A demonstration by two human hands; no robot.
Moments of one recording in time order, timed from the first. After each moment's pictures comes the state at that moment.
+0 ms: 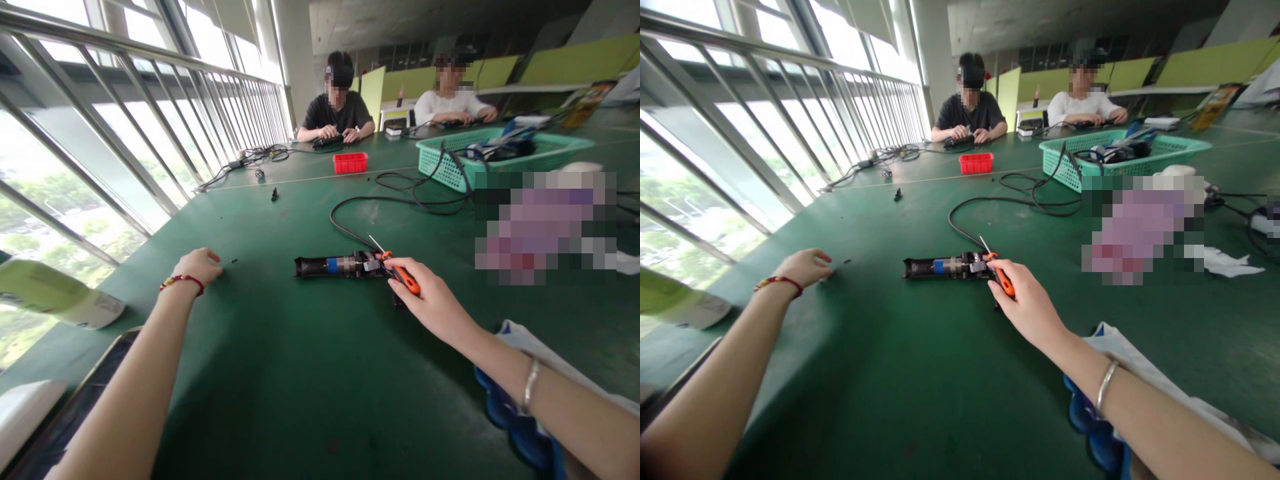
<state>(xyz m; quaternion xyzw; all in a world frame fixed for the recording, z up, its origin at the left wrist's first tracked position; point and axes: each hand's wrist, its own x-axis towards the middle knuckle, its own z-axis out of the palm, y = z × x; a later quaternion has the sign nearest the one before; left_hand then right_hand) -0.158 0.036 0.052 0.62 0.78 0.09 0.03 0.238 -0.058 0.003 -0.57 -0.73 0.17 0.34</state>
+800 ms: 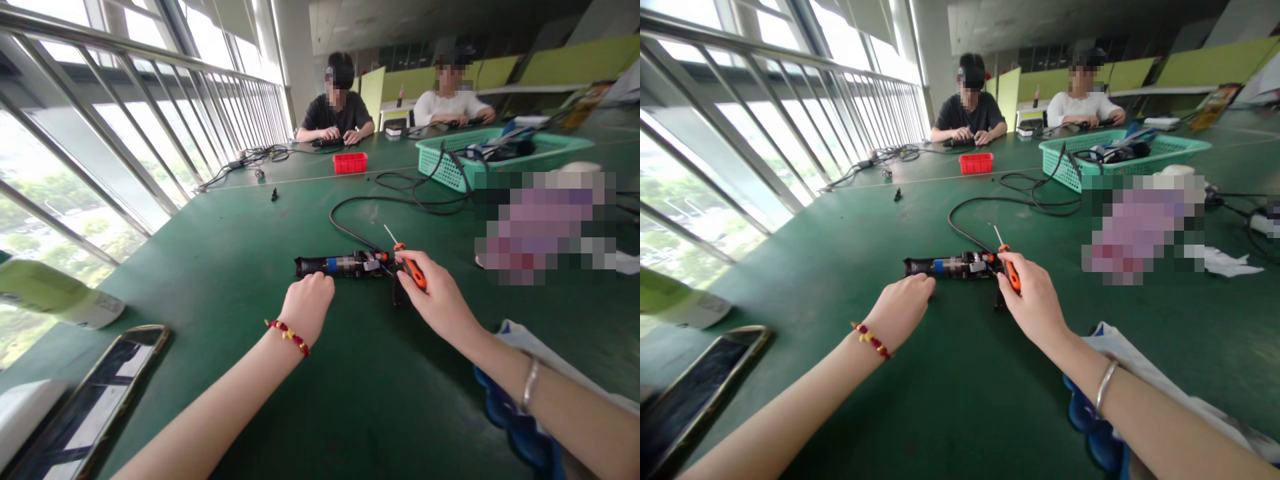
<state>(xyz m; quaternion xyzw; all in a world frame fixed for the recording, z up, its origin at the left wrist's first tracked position) 0.036 -0.050 0.060 0.82 0.56 -0.12 -0.04 0.238 -0.056 0.005 -0.60 -0.70 0.10 0.38</state>
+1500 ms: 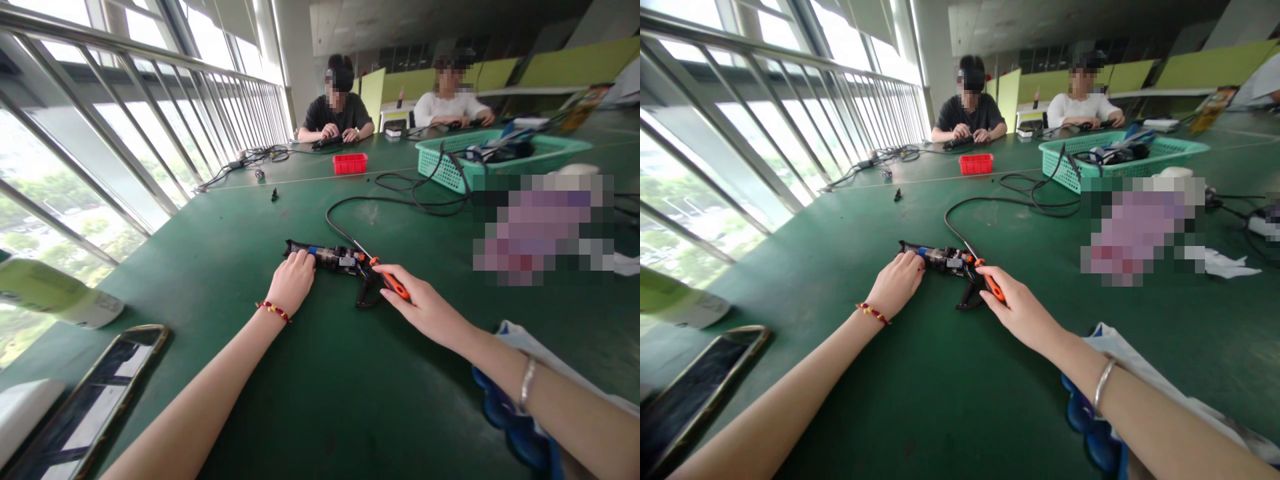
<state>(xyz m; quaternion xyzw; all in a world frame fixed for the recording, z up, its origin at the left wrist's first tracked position) -0.007 0.002 0.012 0.83 0.53 0.07 -0.14 0.236 -0.060 0.006 -0.51 -0.77 0.24 0.29</state>
